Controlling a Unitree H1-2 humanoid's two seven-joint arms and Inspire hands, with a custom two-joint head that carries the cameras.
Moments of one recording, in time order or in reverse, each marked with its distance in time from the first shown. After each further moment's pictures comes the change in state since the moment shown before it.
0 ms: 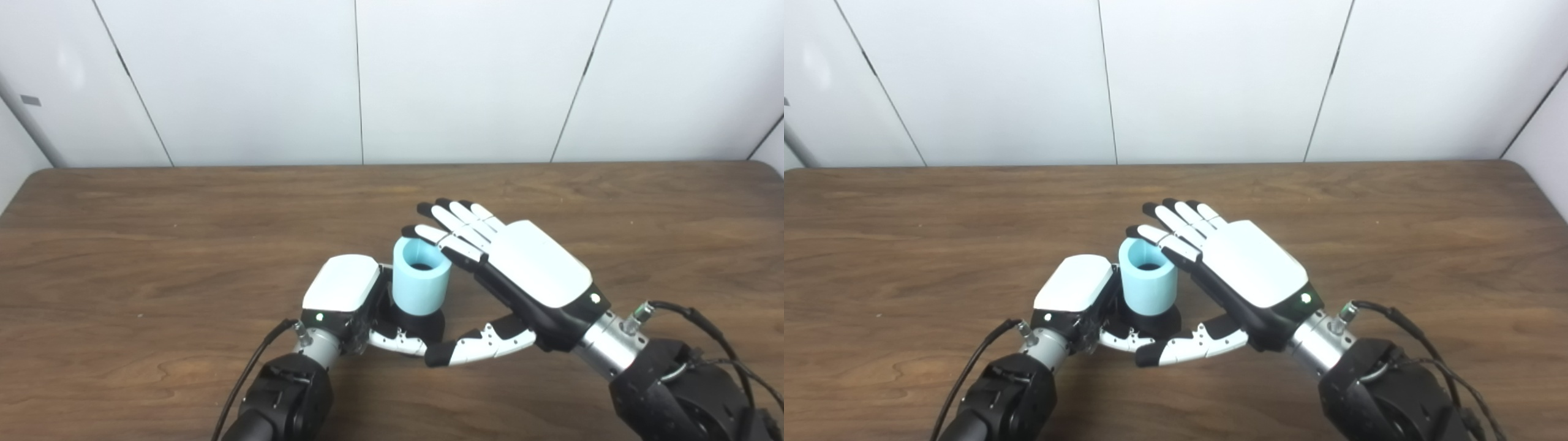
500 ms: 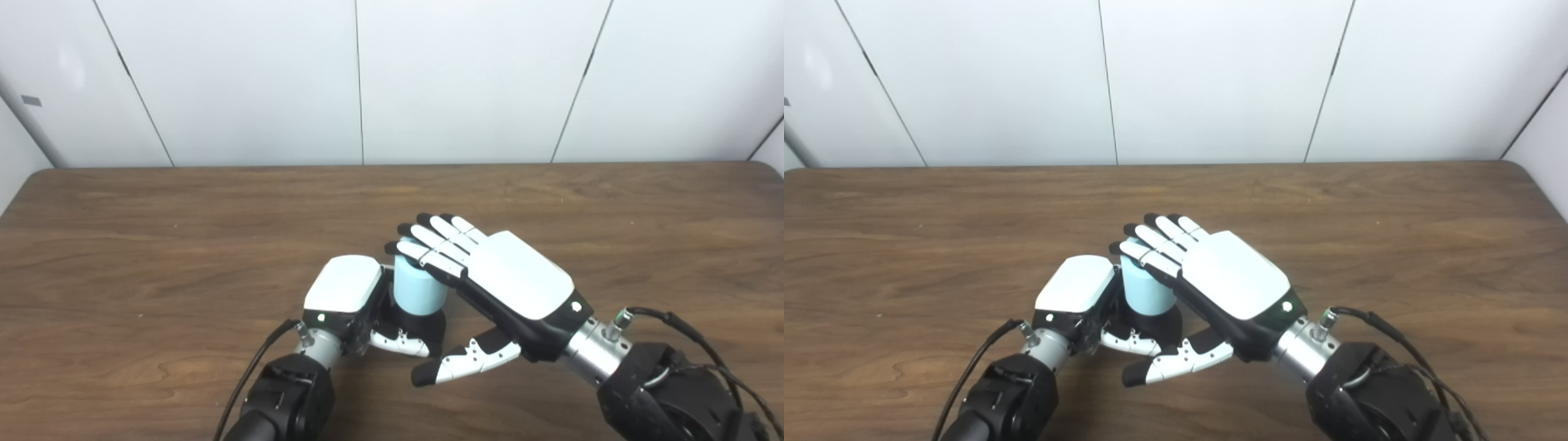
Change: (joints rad) left arm 0.000 -0.004 -0.001 0.001 0.010 -0.003 -0.002; right arm 0.000 0.035 0.005 0.001 -0.026 -0.044 0.076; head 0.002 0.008
